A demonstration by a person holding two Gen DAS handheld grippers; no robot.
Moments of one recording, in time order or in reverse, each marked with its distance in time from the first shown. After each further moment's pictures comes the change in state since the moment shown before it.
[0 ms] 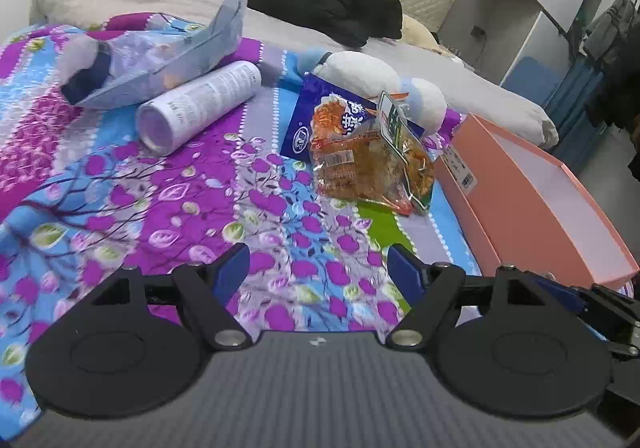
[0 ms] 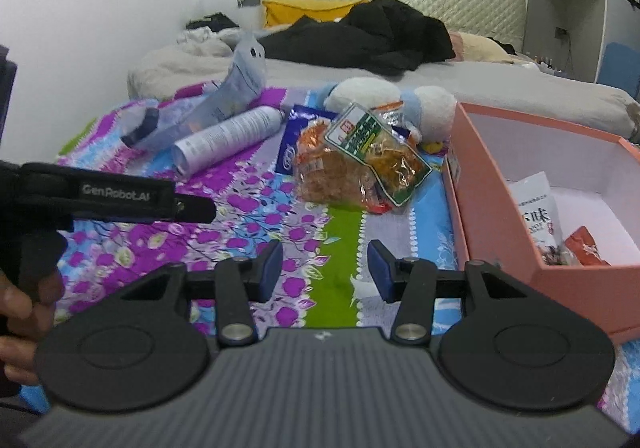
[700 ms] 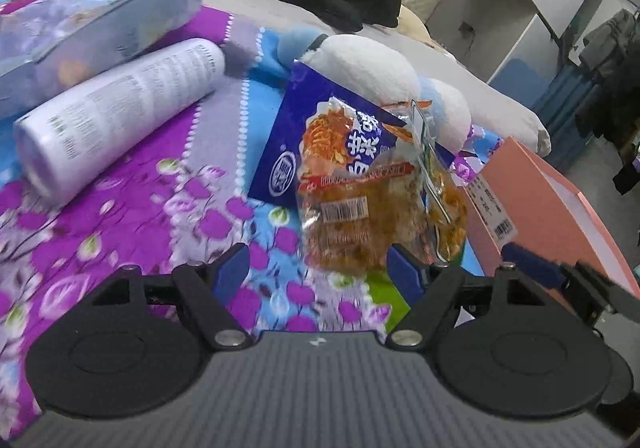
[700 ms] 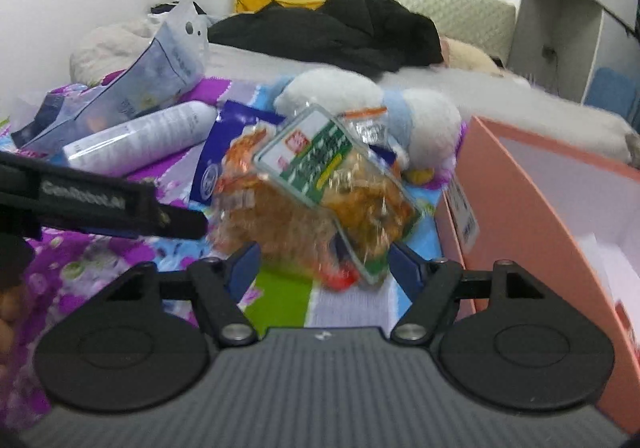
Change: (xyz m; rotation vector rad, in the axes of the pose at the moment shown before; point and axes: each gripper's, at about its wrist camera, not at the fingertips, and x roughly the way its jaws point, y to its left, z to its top) left arm 0.142 0.012 0.056 -0.040 0.039 -0.105; right arm 0.130 -0.020 0.035 -0.109 -0.037 -0.143
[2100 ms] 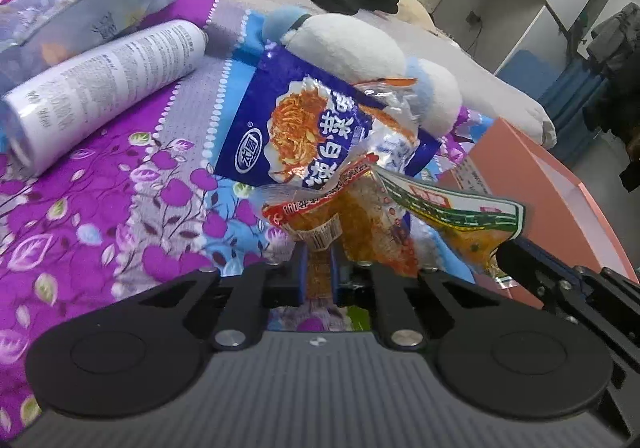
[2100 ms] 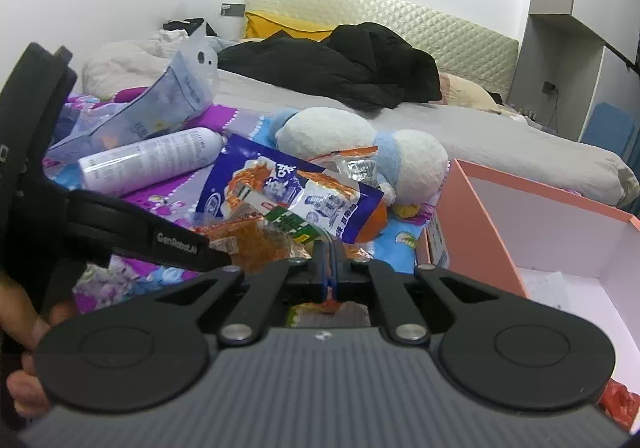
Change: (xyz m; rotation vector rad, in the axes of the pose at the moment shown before) left arm -0.007 -0.031 -0.015 -0.020 0.031 0.028; right arm -0.043 -0.008 0.003 -0.018 -0.065 0.016
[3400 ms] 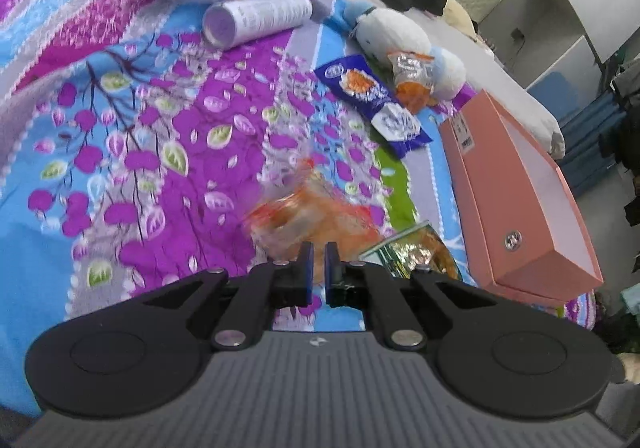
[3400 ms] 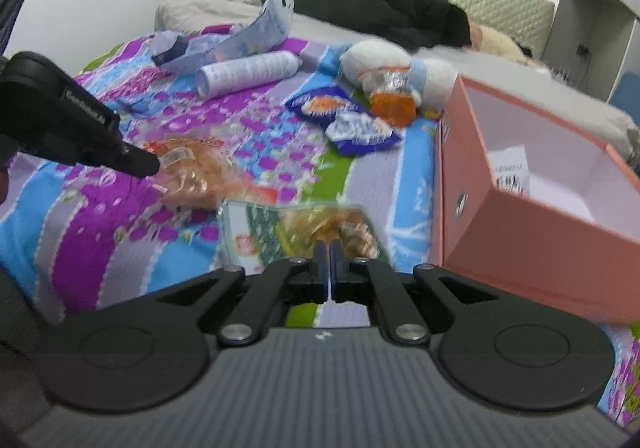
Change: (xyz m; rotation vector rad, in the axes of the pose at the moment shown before) left arm -0.196 0.015 -0.107 -0.204 0.081 0.084; right arm -0.154 0.013 -0.066 -0.036 0.216 0.151
